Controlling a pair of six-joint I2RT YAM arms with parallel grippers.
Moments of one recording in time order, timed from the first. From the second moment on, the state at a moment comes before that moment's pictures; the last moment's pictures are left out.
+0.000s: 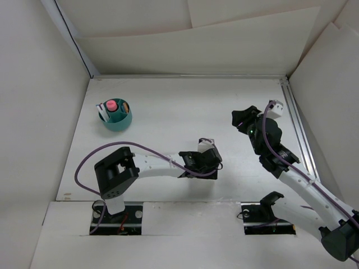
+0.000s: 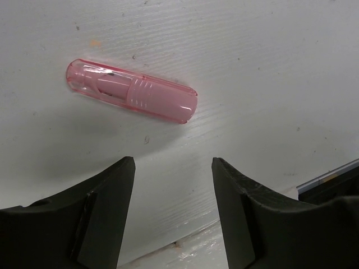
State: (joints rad) left arm -1.21 1.73 1.09 -0.36 -0.24 -0.99; right arm 0.54 0.88 0.75 -0.02 0.46 0.68
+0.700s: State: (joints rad) left arm -1.21 1.80 1.11 -0.36 -0.26 -0.99; right arm 0.54 0.88 0.75 -0.02 0.45 0.68
